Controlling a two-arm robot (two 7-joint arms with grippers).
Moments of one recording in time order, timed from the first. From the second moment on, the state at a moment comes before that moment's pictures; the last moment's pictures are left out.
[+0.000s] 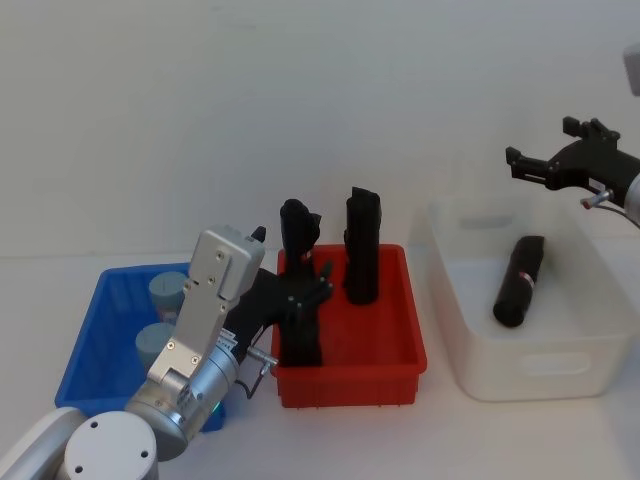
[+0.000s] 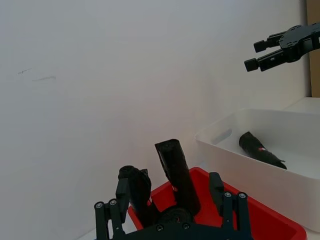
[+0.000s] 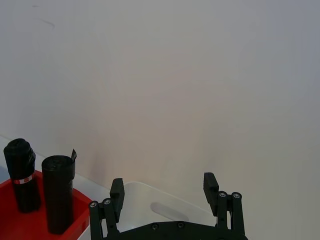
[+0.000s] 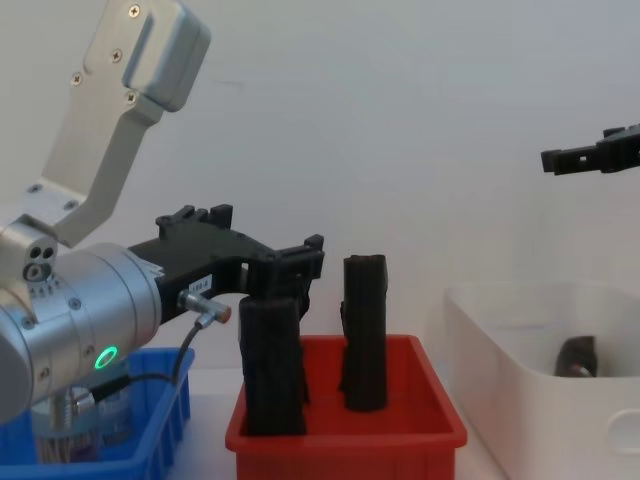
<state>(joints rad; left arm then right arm) -0.24 0.38 0.45 -1.63 -0.20 0.01 -0.01 0.63 0.32 -0.17 -1.25 0.12 0.27 0.44</state>
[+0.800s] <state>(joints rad) -0.05 0.56 0.38 -1.83 -0.31 0.15 0.20 0.63 0.32 -0.17 -1.25 0.12 0.27 0.43</state>
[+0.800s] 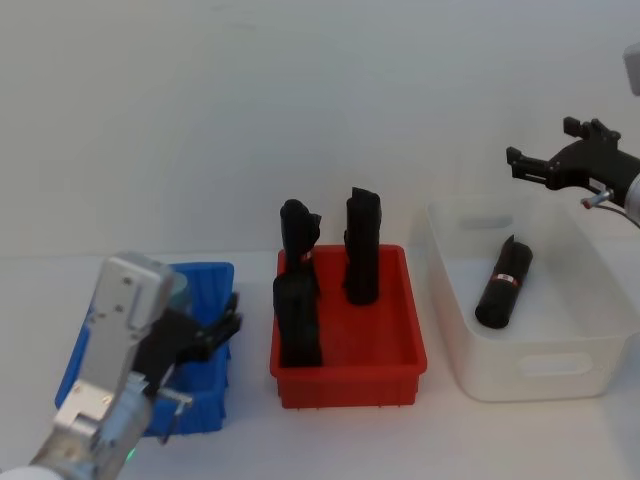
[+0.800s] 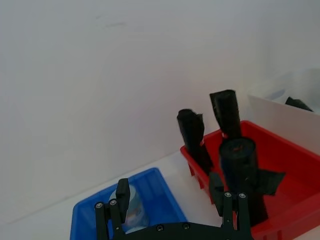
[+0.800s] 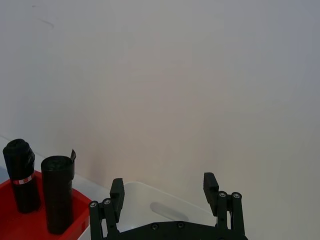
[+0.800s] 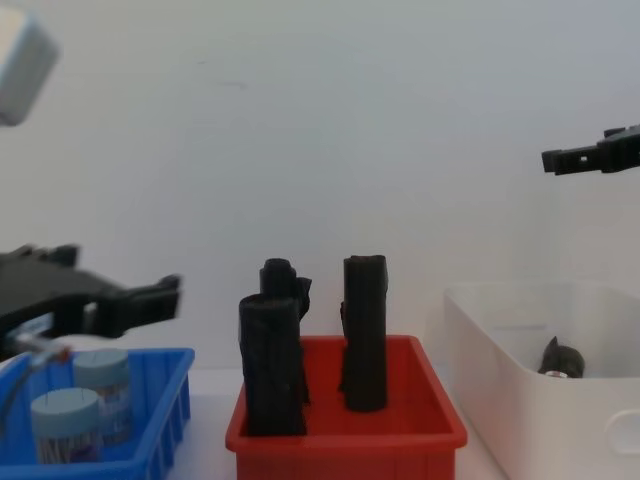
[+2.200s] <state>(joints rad) -0.12 0.49 0.35 -1.64 -0.33 0.29 0.12 0.63 0.32 -0.17 -1.25 0.12 0.27 0.43</state>
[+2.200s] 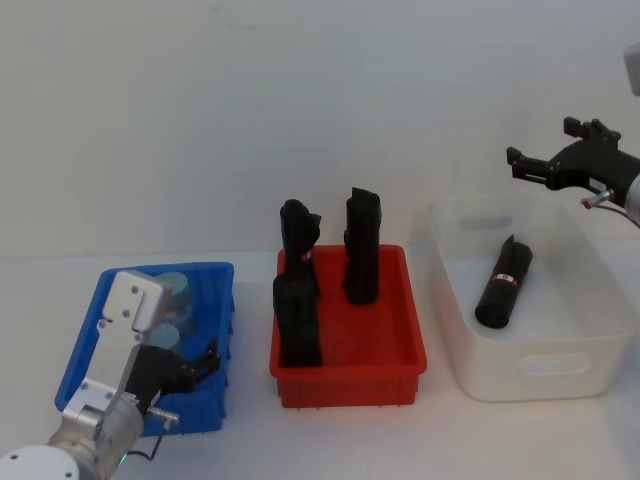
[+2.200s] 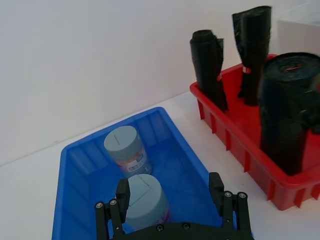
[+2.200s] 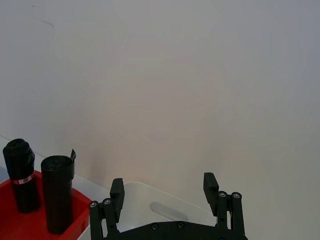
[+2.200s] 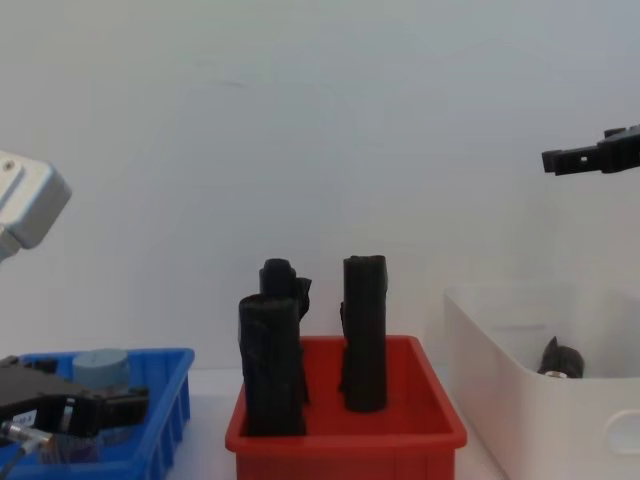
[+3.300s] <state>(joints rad) -0.16 0.44 0.30 -1.53 -0.37 0.30 0.17 0.63 0.32 -0.17 -1.25 0.12 0.27 0.43</state>
